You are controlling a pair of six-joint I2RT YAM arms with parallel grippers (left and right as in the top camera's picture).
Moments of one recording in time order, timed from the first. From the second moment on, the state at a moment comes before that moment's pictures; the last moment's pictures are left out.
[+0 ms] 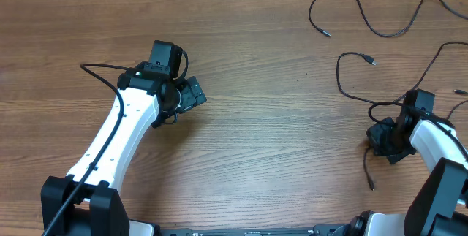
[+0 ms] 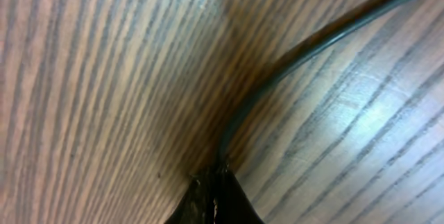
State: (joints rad) left arm -0.22 1.59 1.20 -0.93 0.03 -0.70; right arm -0.39 1.57 0.76 -0.65 -0.07 0.67
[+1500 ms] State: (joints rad) left arm -0.22 1.59 1.20 -0.93 0.03 -0.70; right arm -0.39 1.58 0.82 -0.55 -0.24 0.58
